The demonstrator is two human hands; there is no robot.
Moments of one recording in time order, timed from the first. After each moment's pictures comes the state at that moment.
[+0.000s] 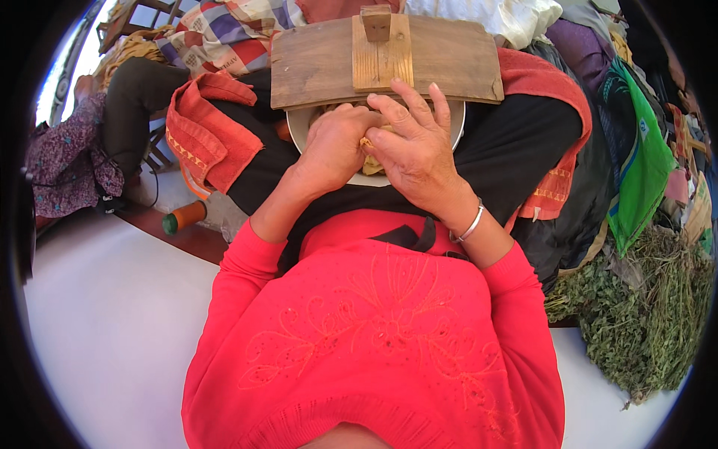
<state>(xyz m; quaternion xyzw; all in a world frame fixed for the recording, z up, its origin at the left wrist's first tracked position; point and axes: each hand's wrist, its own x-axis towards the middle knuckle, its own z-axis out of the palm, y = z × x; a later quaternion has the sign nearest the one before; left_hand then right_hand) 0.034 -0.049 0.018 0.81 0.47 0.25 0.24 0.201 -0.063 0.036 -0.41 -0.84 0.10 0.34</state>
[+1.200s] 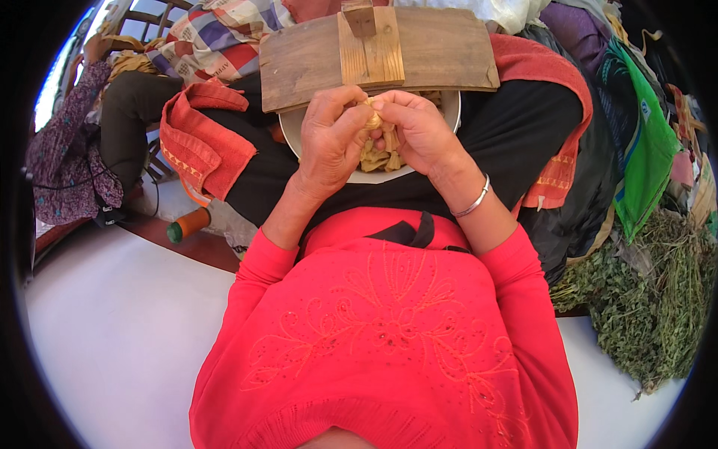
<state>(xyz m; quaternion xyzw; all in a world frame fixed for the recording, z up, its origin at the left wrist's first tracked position) 0.043 -0.049 0.010 0.78 0.39 0.47 0.14 0.206 -0.039 -0.002 -0.35 -0.22 0.81 0.41</state>
